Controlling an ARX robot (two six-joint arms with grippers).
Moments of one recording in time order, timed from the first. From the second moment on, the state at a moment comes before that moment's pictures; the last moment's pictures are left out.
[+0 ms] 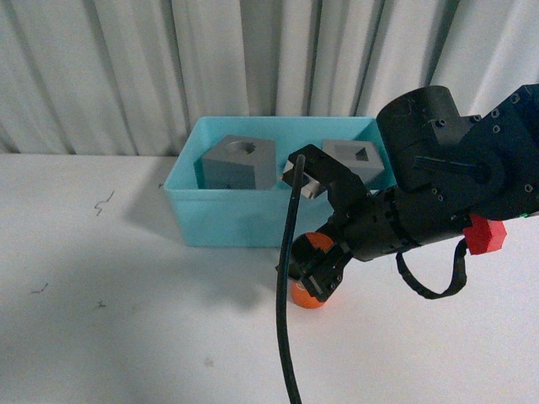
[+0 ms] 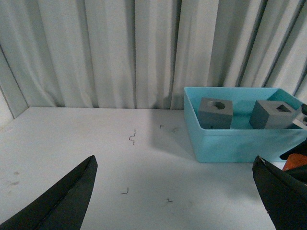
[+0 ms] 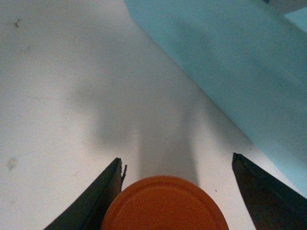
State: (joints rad) left arm 0.00 0.01 0.01 0.00 0.00 -0.01; right arm 0.32 2.26 1.31 0.09 -0.51 -0.43
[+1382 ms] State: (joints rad) left arm 0.00 0.01 0.01 0.00 0.00 -0.01; right arm 0.12 2.07 1.49 0.41 -0.30 -0.18
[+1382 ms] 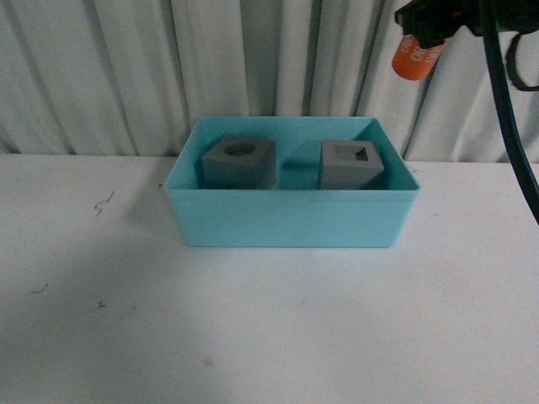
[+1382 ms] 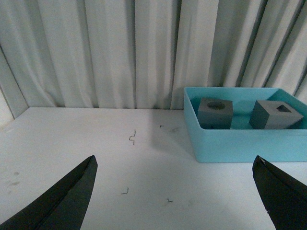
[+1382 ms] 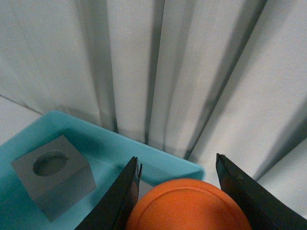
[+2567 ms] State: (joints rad) left arm 0.00 0.01 0.01 0.00 0.00 -0.01; right arm 0.30 2.48 1.86 0.35 -0.21 0.07
